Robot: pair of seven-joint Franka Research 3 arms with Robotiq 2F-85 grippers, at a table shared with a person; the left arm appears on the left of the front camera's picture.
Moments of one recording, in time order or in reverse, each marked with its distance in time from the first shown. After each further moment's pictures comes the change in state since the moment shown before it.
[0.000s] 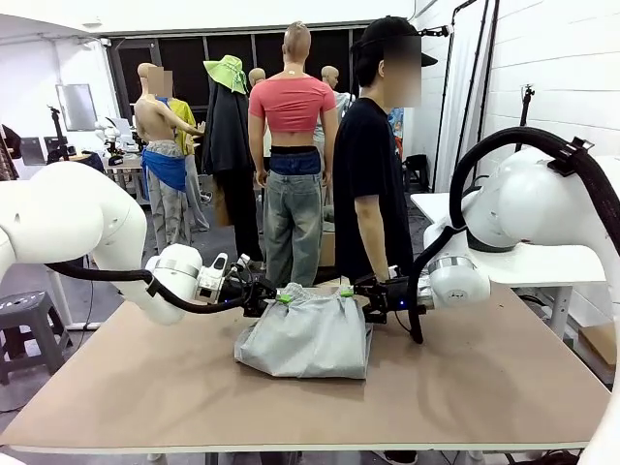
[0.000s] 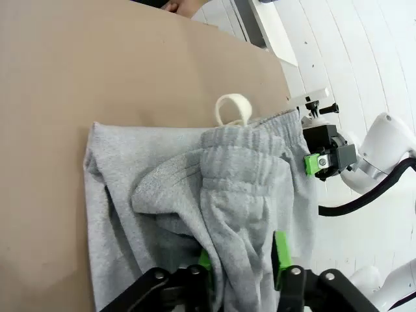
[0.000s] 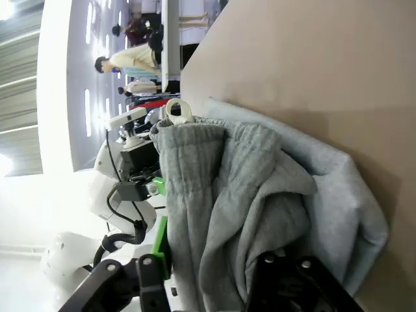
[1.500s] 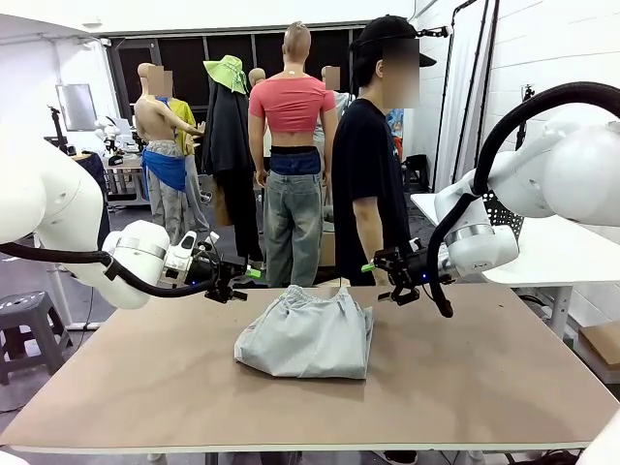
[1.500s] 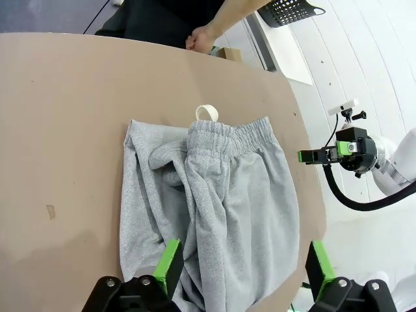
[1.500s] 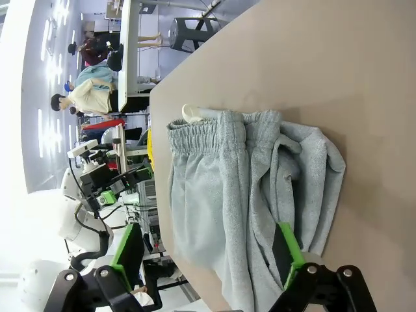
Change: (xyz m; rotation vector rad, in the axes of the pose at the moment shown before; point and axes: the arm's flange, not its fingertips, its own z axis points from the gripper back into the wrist) left arm -0.018 -0.058 0.086 0.121 -0.087 -0.052; right arm -0.017 0.074 0.066 -0.203 -0.091 0.054
